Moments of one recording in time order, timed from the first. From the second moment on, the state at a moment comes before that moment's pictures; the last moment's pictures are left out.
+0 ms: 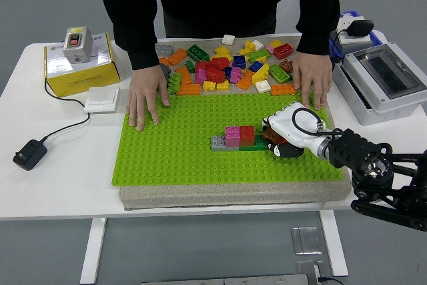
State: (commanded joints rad) left arm 0.02 0.20 -1.10 -0.18 1.23 0.04 0.42; right arm 0.86 -0.45 0.01 1.26 -1.96 -0.29 -0.29
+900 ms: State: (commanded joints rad) left arm 0.02 0.20 -1.11 -0.18 1.24 0.04 0.42; right arm 0.86 -0.47 0.02 1.30 -1.94 -0.31 -0.29
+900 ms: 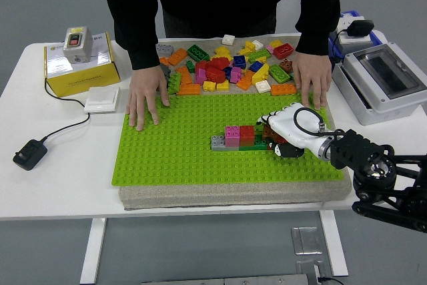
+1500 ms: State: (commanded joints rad) left arm 0.02 0.20 -1.11 -0.18 1.24 0.04 0.42; right arm 0.85 -0.48 0.03 1.31 -1.94 -0.32 -0.29
